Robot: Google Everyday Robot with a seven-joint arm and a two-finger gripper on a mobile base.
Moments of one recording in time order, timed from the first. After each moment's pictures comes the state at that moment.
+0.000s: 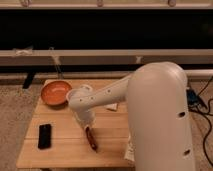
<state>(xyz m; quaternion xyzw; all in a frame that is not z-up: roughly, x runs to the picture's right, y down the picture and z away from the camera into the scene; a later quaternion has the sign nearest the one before) -0.104 0.215 0.811 -0.31 0.19 0.53 0.77</state>
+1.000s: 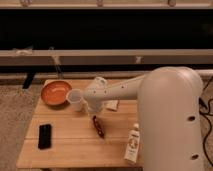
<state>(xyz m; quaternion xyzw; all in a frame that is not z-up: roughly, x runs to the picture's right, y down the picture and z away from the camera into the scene) -0.072 0.156 0.855 -0.28 0.14 0.58 0.75</state>
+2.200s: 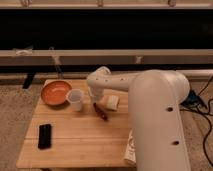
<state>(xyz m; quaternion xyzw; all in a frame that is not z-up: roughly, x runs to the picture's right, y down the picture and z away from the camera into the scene) -0.073 0.081 0.918 -0.28 0.09 0.59 0.76</state>
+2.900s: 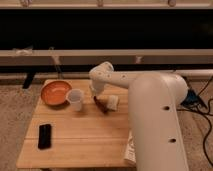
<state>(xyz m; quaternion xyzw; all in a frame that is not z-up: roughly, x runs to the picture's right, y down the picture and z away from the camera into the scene) -0.071 0.041 0.936 -0.27 0.05 0.58 0.77</state>
